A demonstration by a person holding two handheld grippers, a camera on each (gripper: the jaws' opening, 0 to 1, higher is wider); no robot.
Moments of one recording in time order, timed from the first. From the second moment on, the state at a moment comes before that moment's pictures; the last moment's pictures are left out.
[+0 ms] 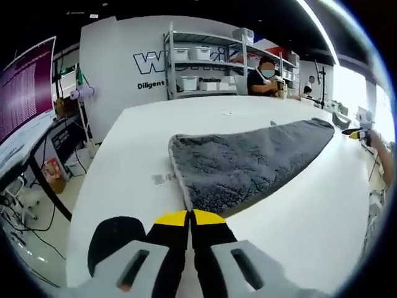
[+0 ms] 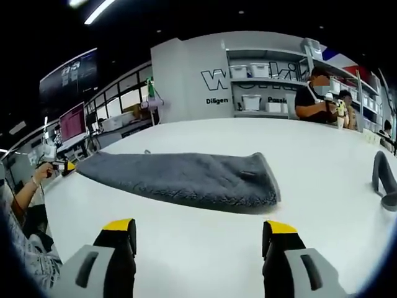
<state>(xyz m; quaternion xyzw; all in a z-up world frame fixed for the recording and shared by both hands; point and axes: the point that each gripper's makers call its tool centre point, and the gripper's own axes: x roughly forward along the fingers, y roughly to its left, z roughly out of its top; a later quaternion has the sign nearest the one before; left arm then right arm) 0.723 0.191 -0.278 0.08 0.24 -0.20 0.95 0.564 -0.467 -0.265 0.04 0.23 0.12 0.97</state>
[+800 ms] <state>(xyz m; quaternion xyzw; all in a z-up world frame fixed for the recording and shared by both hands) 0.663 0.148 -0.246 -0.05 0.19 -0.27 0.94 0.578 -0.498 -0.252 -0.03 0.24 0.11 0.96</state>
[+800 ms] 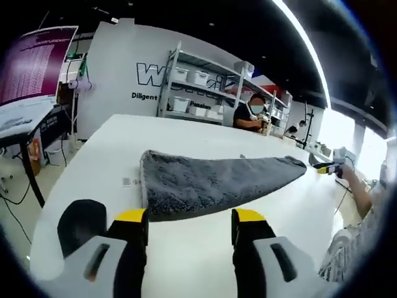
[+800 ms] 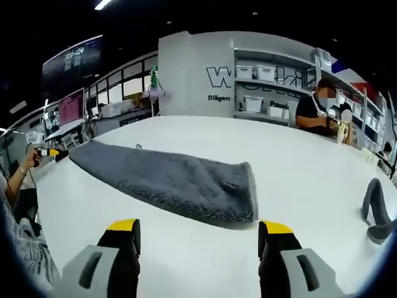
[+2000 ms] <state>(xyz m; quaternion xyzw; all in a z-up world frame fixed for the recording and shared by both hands) 0.639 0.121 -0.217 -0.10 0.16 -0.27 0.94 0.648 -0.567 -0.272 0.10 0.25 0.09 0.96</state>
